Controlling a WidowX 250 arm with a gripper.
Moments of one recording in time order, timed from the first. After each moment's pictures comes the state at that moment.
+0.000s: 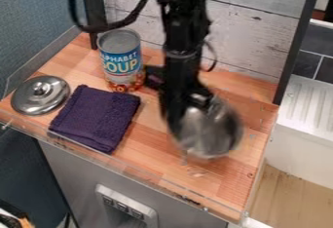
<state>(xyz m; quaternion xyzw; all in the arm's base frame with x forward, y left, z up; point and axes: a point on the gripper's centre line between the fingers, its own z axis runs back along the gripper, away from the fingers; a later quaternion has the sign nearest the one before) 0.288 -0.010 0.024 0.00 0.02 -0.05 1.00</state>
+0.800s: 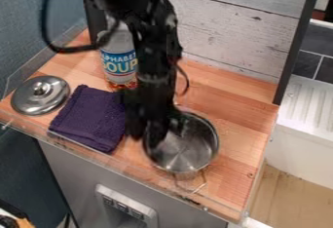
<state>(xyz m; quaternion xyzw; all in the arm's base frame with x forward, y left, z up) 0.262 0.006 0.018 0.01 0.02 -0.05 1.00</state>
